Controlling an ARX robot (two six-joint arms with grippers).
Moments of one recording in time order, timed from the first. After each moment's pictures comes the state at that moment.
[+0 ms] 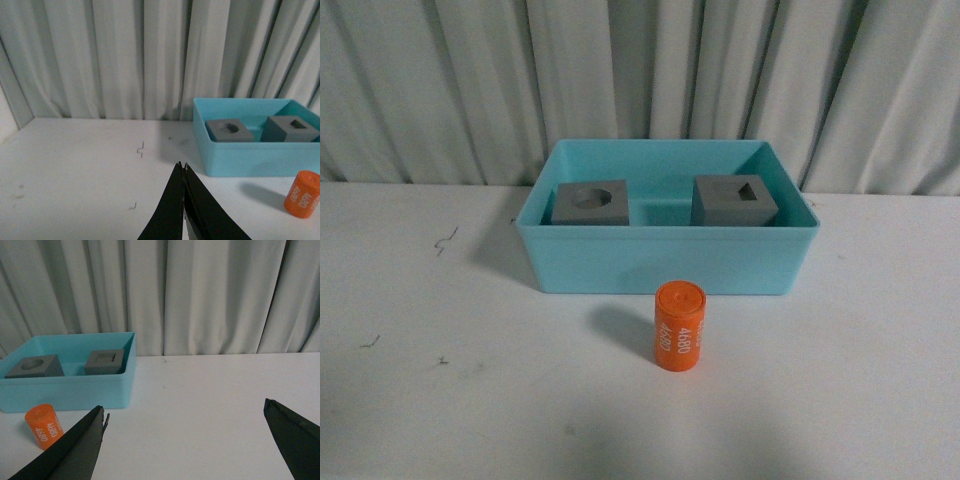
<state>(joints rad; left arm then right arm) 0.00 0.01 0.02 0.01 0.00 -0.01 0.00 0.00 0.01 0.00 0.00 0.00</state>
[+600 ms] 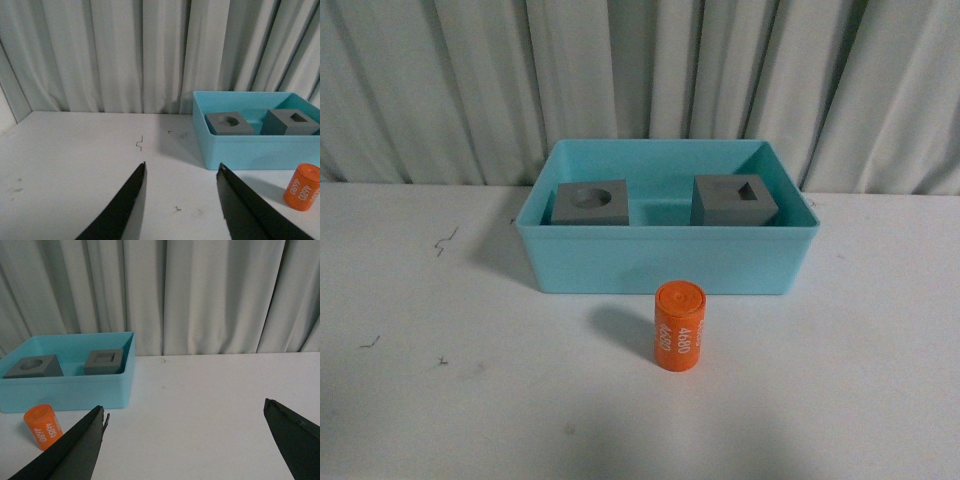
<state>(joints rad) 0.00 0.01 0.01 0.00 0.00 -0.01 0.00 0.00 0.01 0.00 0.00 0.00</state>
